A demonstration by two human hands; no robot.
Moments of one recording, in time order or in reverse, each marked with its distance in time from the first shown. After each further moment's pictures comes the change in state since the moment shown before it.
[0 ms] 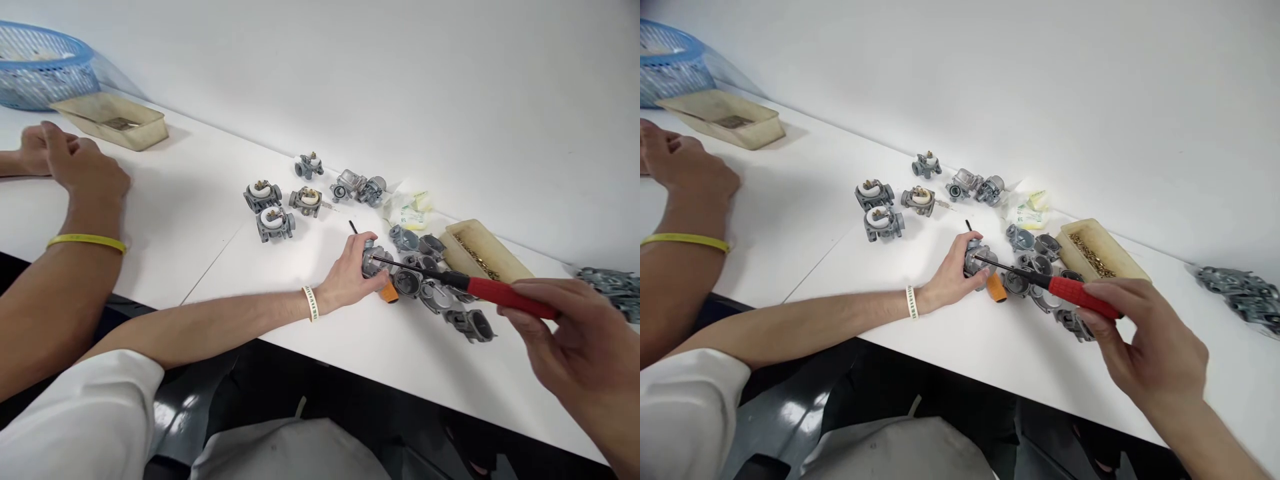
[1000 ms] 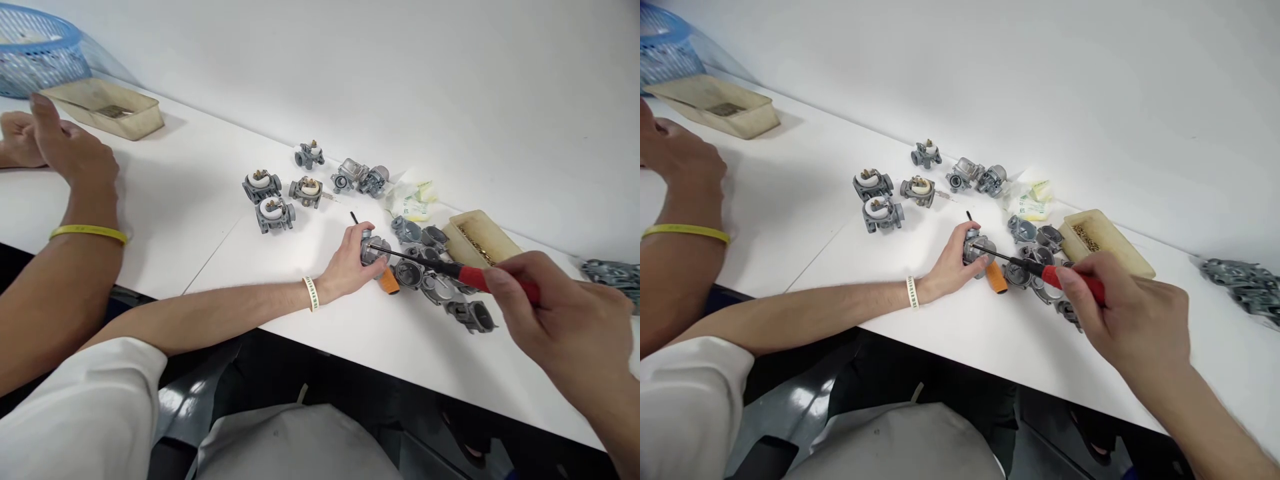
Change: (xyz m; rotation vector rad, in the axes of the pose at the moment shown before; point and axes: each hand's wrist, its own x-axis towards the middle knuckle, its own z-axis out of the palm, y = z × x) left_hand 0.002 0.001 0.000 -0.040 0.041 -0.031; right_hand 0.031 -0.022 0.002 -0.149 -0.045 -0.021
